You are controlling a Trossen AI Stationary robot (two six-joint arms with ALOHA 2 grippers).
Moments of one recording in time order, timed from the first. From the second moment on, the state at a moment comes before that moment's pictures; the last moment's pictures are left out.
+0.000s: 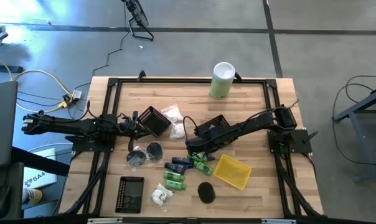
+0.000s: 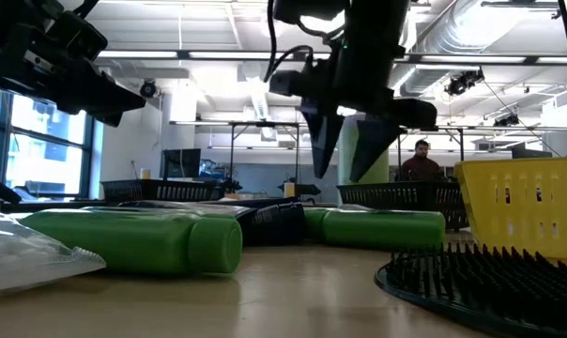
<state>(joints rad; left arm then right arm) 0.00 0.39 0.09 0.16 0.01 -0.03 0.19 1.97 1.48 -0.89 0.31 1.29</state>
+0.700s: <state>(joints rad) 0.00 0.39 0.09 0.17 0.01 -0.03 0.20 1.97 1.37 -0.79 0.31 1.36</state>
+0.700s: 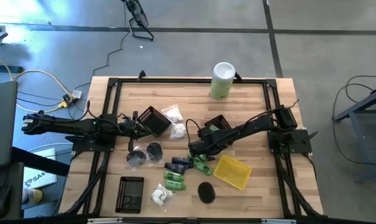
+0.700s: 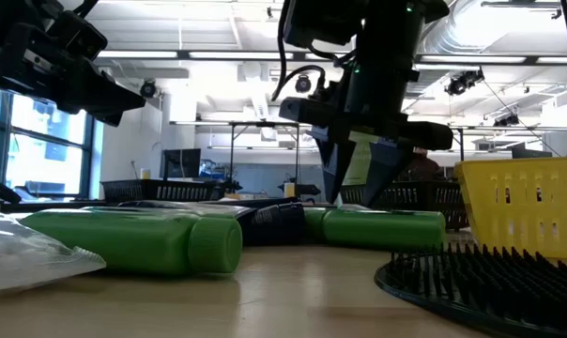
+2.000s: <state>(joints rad) 0.00 0.39 0.09 0.18 0.01 -0.03 0.20 2.04 1.37 -0.74 0.29 1.36</state>
